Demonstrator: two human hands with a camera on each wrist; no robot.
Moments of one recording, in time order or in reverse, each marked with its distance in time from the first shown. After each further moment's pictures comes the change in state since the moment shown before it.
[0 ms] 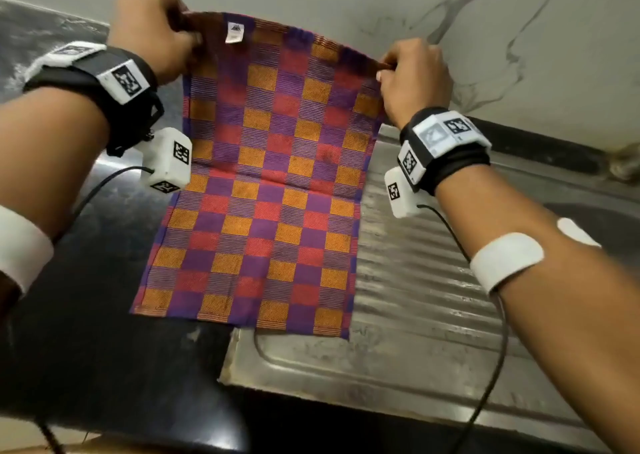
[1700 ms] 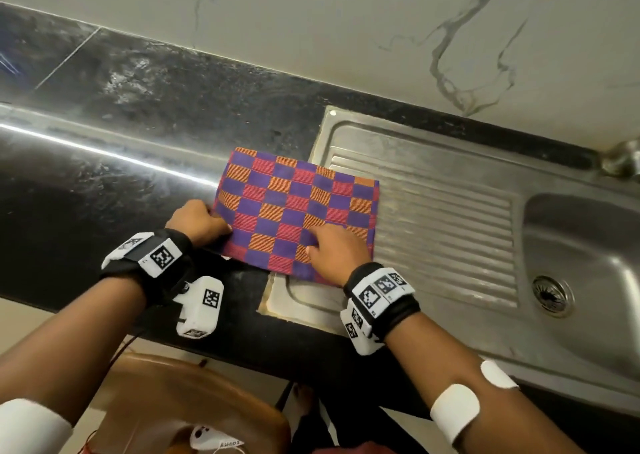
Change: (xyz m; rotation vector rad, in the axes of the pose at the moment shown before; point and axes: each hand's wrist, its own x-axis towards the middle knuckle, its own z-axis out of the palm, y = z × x) left_hand -0.250 -0.051 -0.008 -0.015 -0.532 -0.588; right_hand -0.262 -0.023 0.050 0.025 -0.696 -0.235
